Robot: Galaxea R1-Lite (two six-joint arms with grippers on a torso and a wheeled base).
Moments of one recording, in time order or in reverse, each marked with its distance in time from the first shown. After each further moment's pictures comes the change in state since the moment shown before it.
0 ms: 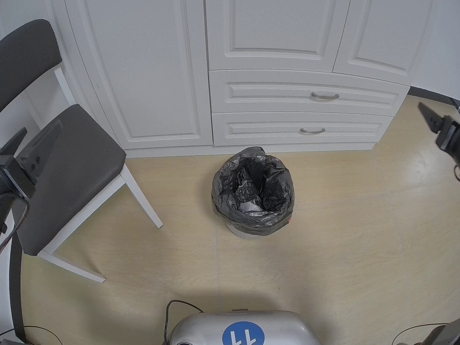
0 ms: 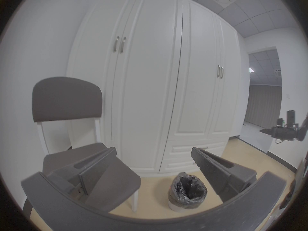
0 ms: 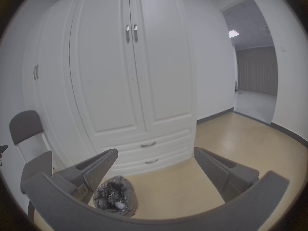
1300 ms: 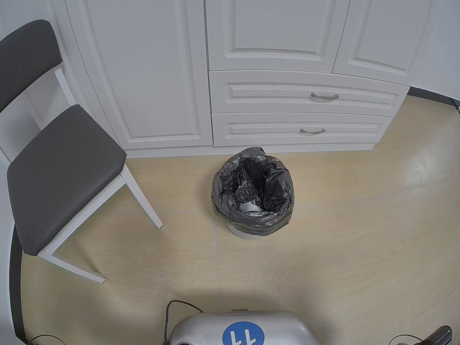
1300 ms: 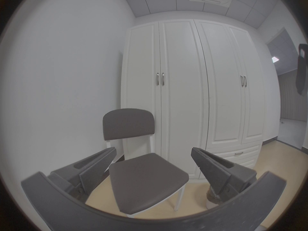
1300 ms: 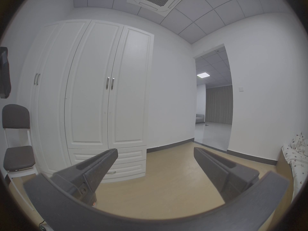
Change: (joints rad) left arm 0.208 -0.756 -0.035 0.628 0.198 0.093; right arm -0.295 -1.143 -0.029 0.908 -0.019 -0.186
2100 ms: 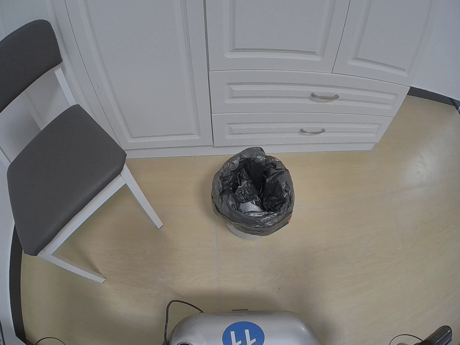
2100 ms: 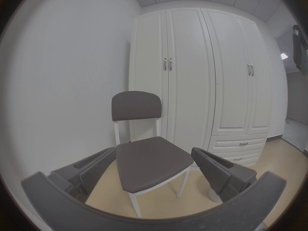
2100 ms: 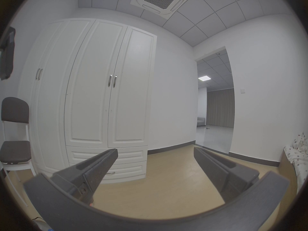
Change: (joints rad) left arm 0.110 -0.164 0.211 0.075 -0.017 -0.100; right arm -0.005 -0.020 0.283 -0.296 0.015 -0.033
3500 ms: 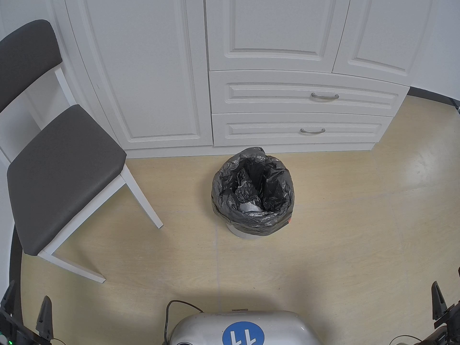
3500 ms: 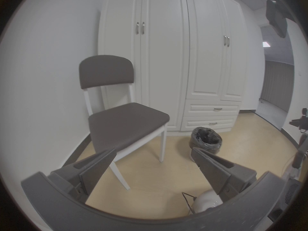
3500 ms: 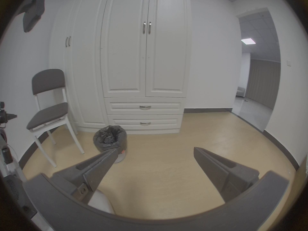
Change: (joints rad) left arm 0.044 -0.061 0.248 0.085 -0.323 0.010; right arm 0.000 0.003 0.393 0.061 0.392 0.083
